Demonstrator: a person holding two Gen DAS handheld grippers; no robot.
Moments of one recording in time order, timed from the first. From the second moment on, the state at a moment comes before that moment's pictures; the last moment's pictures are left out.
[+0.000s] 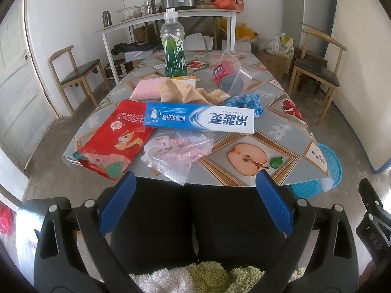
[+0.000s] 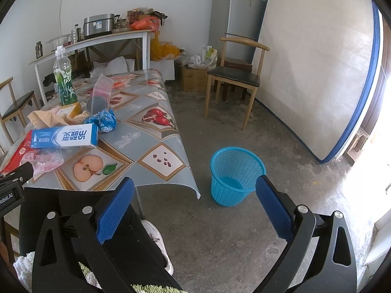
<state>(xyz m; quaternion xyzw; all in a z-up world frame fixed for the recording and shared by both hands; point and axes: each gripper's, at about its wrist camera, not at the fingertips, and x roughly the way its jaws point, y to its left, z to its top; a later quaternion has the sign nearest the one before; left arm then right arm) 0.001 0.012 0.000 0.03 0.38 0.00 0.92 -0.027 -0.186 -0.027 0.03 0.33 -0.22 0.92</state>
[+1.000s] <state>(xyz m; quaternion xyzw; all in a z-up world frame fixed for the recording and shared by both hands) 0.002 0.015 -0.001 0.03 0.38 0.00 0.92 -0.021 -0.178 -0.026 0.03 0.33 -0.21 0.92</state>
